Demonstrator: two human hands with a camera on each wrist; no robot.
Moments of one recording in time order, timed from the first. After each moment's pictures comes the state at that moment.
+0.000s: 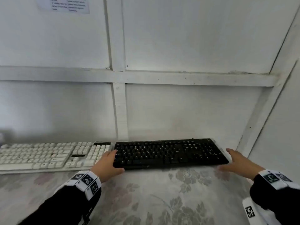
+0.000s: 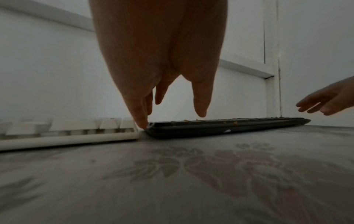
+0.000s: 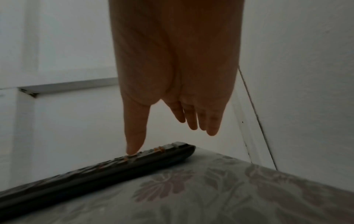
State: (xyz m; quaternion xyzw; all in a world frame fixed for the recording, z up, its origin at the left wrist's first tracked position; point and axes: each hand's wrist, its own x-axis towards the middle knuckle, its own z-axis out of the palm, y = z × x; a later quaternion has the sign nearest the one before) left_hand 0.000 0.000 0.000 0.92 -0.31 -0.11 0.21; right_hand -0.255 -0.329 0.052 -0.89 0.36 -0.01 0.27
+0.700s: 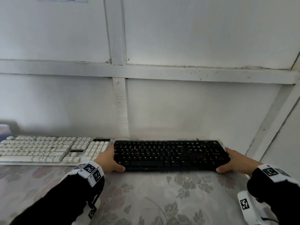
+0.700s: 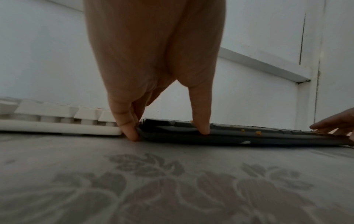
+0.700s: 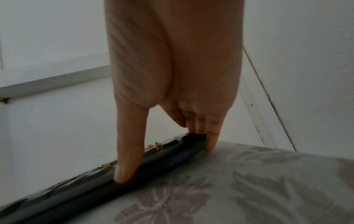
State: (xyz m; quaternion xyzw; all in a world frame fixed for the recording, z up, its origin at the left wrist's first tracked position) left_hand 0.005 -0.024 0.007 0.93 -0.20 -0.19 0.24; right_hand -0.220 -0.389 0.027 -0.87 0.32 0.04 0.37
